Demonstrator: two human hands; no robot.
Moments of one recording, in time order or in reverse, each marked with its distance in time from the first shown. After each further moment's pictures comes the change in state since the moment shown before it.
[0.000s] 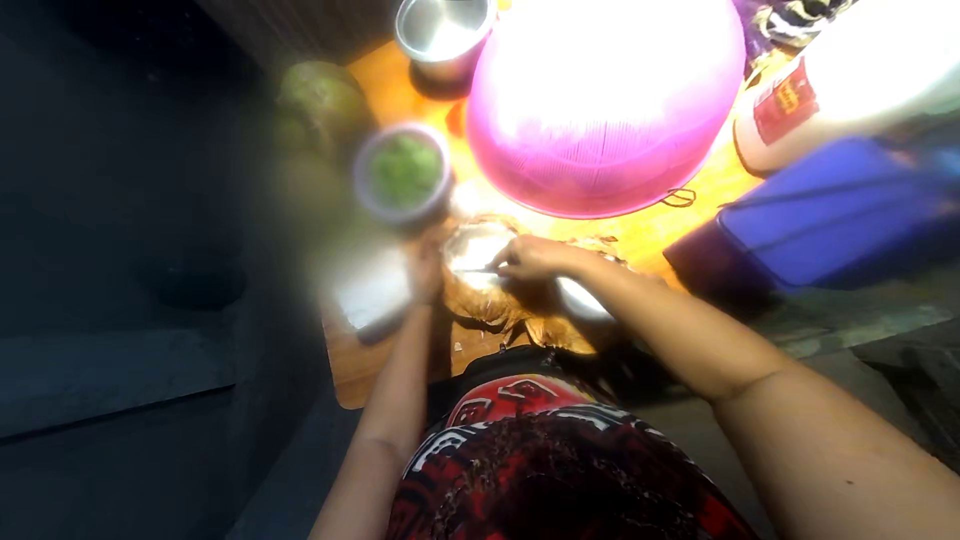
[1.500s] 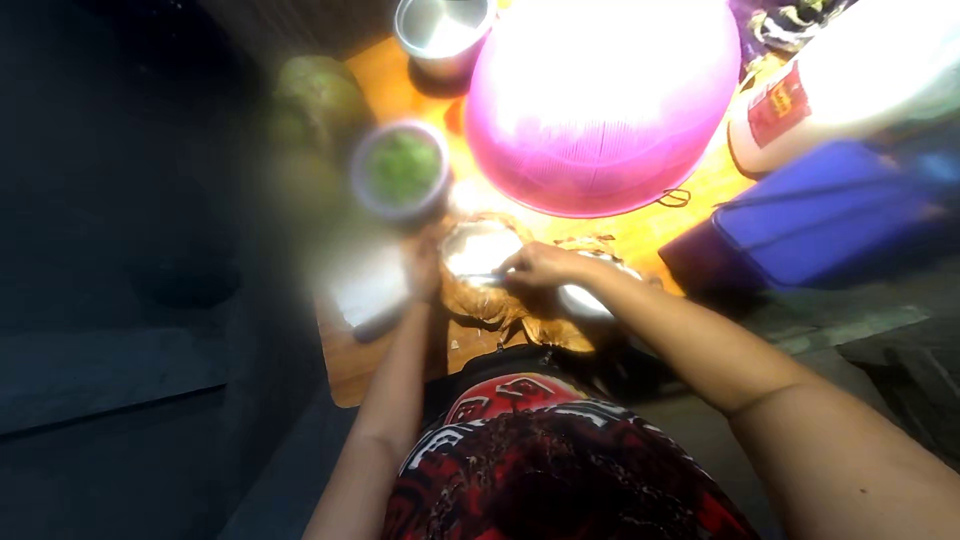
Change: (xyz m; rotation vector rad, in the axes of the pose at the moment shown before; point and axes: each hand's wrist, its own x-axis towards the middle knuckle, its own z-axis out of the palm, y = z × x) left_hand -0.001 0.001 -0.001 0.084 -0.003 0.022; right_hand -0.021 0.000 0.010 0.059 0.001 0.054
